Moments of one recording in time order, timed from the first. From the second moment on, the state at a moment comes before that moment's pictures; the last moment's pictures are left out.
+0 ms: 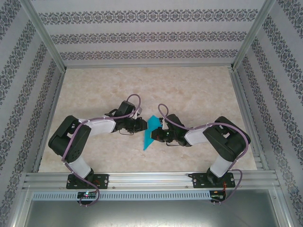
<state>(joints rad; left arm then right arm) -0.53 1.68 0.81 -0.07 0.53 -0.73 0.68 1.70 0.53 0.41 -0.46 0.92</state>
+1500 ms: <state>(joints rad) -0.56 1.59 0.83 -0.21 0.49 -0.62 0.69 1.64 0.53 0.30 -0.41 0.94</state>
